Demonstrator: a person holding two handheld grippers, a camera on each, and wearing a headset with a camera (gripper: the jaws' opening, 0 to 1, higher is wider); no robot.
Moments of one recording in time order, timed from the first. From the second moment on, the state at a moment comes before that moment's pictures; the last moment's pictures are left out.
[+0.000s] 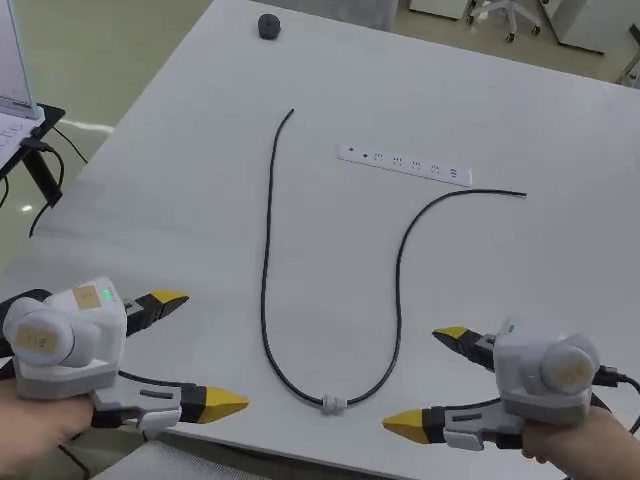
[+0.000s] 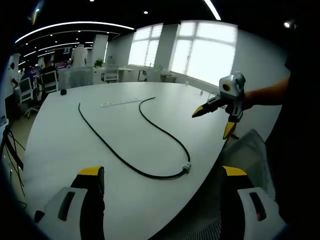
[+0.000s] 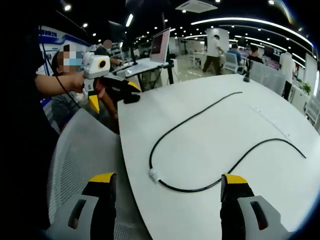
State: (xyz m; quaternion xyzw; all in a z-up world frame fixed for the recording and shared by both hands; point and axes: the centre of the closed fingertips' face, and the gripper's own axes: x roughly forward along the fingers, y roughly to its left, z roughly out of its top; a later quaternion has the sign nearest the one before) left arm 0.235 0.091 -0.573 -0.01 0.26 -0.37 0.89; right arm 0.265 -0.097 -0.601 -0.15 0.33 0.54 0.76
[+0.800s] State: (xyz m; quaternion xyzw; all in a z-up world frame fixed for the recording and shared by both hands) left arm 0.227 0.086 -0.579 -0.01 0.27 -0.37 0.89; right arm 0.250 -0.062 -0.667 -0.31 0.34 0.62 0.63
